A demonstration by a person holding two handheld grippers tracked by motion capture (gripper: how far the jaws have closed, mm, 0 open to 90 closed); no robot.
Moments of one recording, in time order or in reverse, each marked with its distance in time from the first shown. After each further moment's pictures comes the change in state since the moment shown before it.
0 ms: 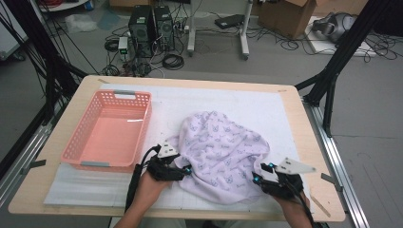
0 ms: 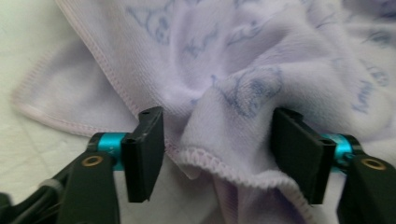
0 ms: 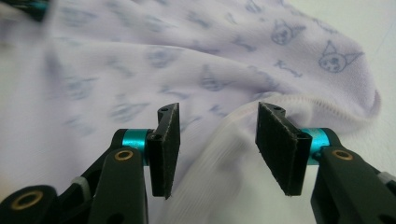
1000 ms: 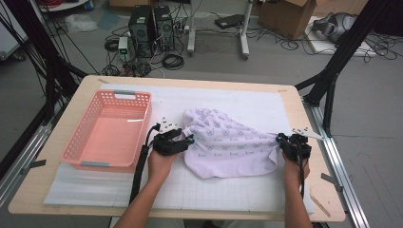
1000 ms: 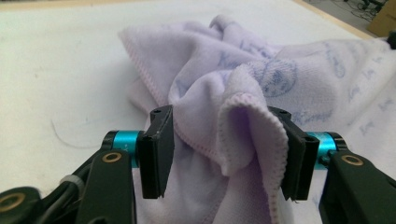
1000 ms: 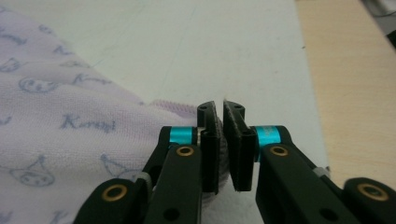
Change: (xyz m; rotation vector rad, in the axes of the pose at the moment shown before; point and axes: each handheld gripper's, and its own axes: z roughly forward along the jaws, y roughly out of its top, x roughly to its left) left arm 0.028 0.044 0.013 -0.229 0.134 -0.088; right arm -0.108 0.012 0.038 -0.074 -0.403 0.327
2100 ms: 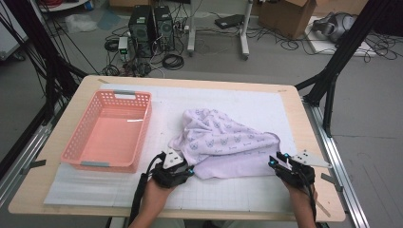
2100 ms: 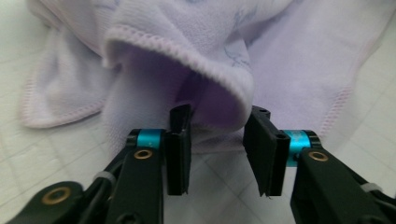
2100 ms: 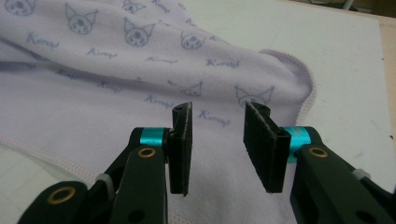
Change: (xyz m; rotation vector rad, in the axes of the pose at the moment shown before) left arm -0.050 -0.051 -0.028 0.160 -0.082 0.182; right arm 0.029 -0.037 -0.071 -0.059 0.228 -0.203
